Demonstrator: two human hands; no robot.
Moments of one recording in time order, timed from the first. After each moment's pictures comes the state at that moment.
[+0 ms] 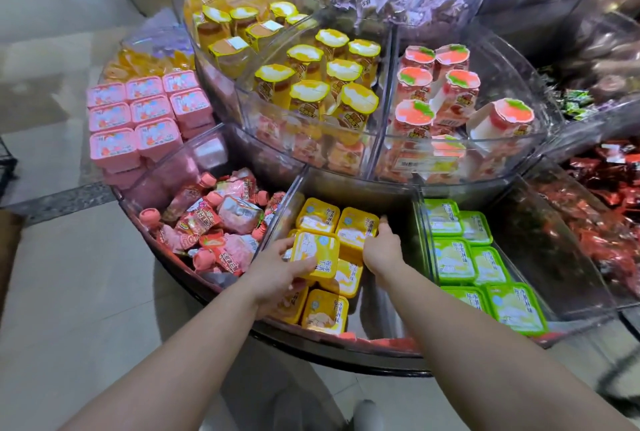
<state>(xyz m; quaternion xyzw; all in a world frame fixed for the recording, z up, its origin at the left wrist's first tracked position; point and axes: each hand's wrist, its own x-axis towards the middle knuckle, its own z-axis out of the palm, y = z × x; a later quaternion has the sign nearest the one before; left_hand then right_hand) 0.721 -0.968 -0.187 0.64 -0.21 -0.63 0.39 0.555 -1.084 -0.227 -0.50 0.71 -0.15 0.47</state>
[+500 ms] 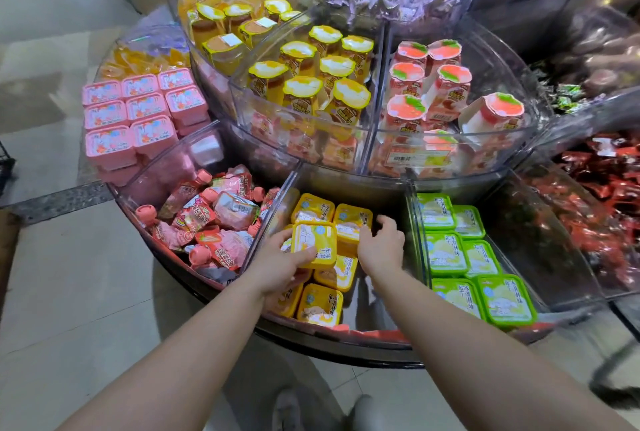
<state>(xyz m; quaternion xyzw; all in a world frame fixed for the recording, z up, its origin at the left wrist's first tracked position) 0.706 -0.976 -0.184 0.65 -0.17 -0.61 0.41 0.550 -1.062 -0.203 -0.52 0.73 -0.21 0.40</state>
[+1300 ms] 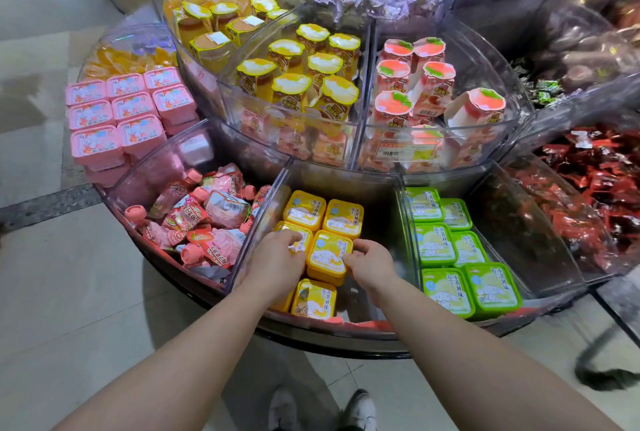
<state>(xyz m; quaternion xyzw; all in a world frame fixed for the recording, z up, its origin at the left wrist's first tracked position) 0.693 -0.973 -0.180 0.79 -0.47 -0.33 0.21 0.535 -1.034 -0.224 -0.46 0.67 -0.17 0.56</state>
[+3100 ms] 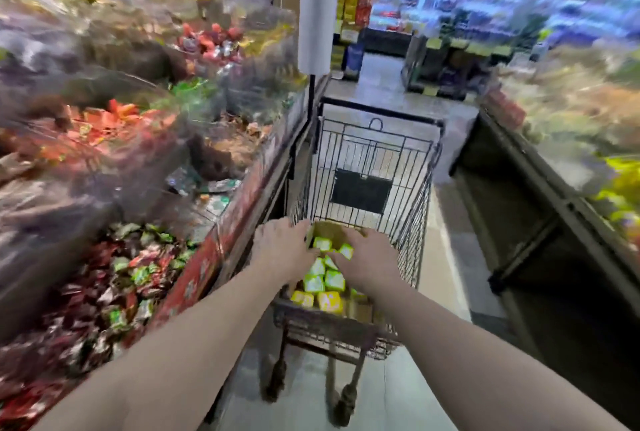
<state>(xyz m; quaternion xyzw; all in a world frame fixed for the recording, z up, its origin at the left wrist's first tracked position) -0.234 -1.342 -0.096 0.40 -0.91 -0.07 0.06 -0.354 -1.234 -0.088 -0.43 0.89 -0.10 0.07</state>
